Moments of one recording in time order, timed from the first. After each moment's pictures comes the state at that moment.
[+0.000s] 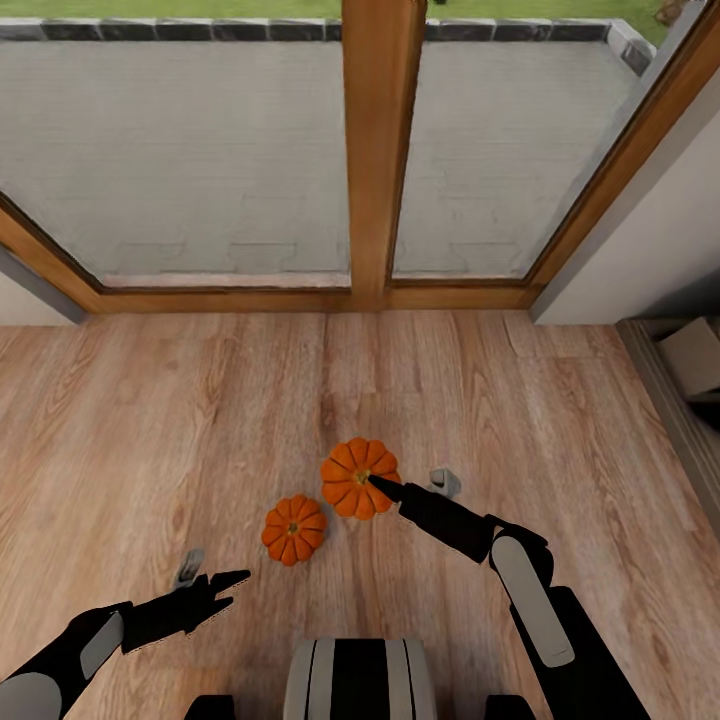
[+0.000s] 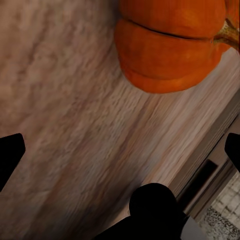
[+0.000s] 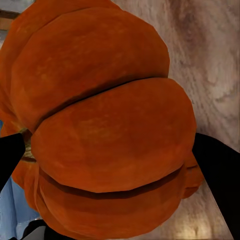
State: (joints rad) left arm -0.60 0.30 -0.03 -0.31 0.56 0.58 -0.98; right arm -0.39 0.01 0.14 -1.46 -0.85 0.72 0.18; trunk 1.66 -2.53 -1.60
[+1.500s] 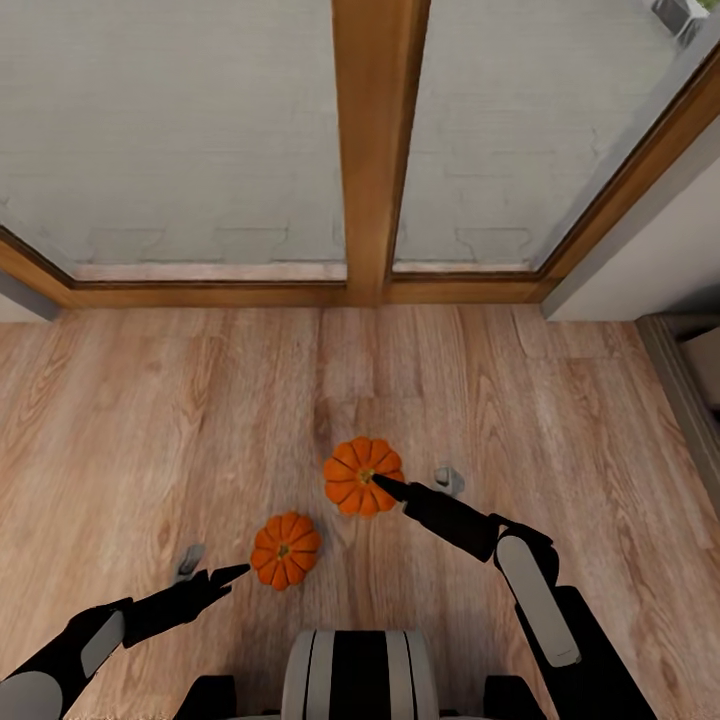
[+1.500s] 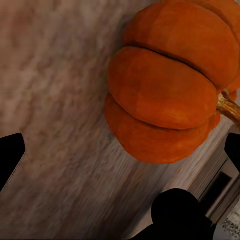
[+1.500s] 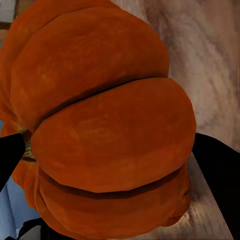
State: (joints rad) left arm -0.60 0.30 -0.03 -0.32 0.55 0.47 -0.98; right arm -0.39 0.00 0.14 -1.47 -0.85 0.72 0.19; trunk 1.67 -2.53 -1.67
